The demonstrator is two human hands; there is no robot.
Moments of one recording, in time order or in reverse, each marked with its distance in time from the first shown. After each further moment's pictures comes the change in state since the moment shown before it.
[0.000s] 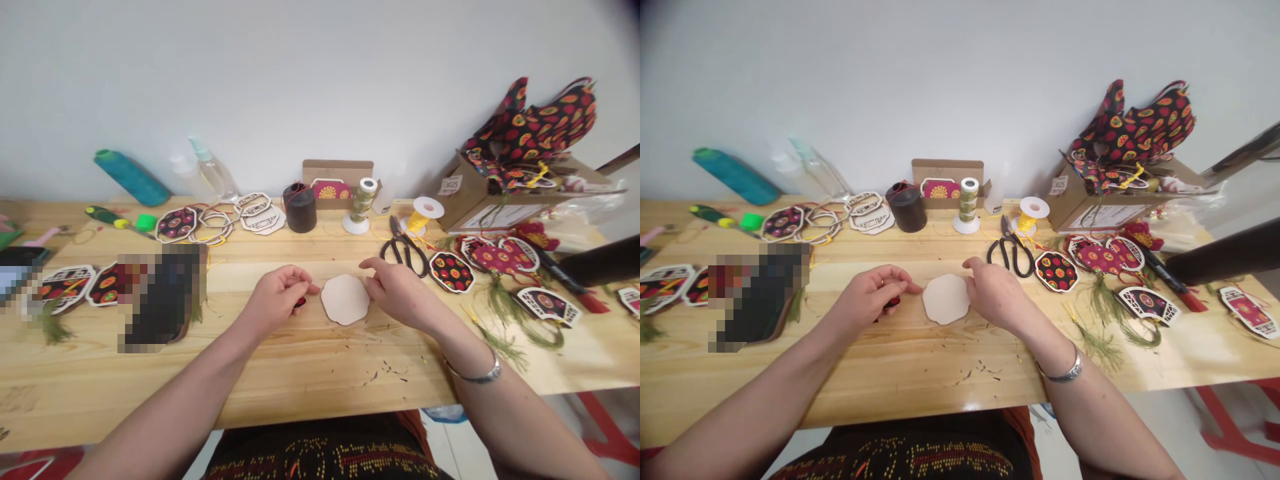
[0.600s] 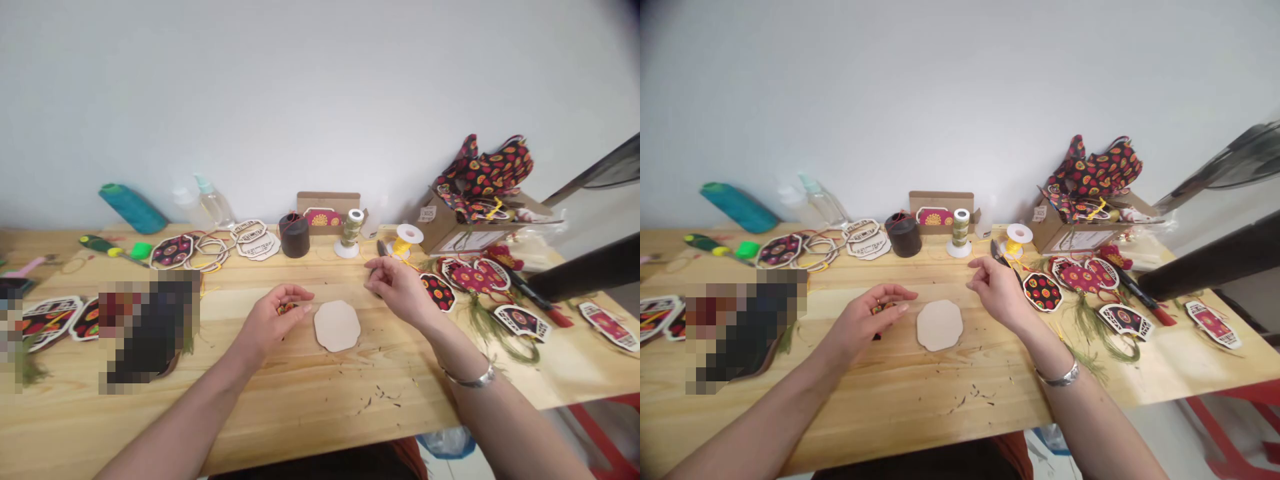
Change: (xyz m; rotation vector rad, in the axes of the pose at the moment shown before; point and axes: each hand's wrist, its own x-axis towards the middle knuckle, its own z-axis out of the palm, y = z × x) left_hand 0.004 -0.008 -0.006 0.008 -0.017 0.181; right_hand 0.021 0.028 -0.007 0.473 0.260 -0.045
